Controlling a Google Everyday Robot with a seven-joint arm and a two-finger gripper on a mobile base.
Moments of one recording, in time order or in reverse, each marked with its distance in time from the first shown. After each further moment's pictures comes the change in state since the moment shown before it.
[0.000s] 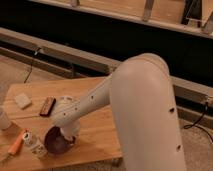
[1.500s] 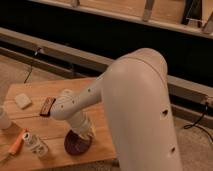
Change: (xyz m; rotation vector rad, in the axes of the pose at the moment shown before) arm 0.033 -0.094 -0.035 0.335 0.194 0.127
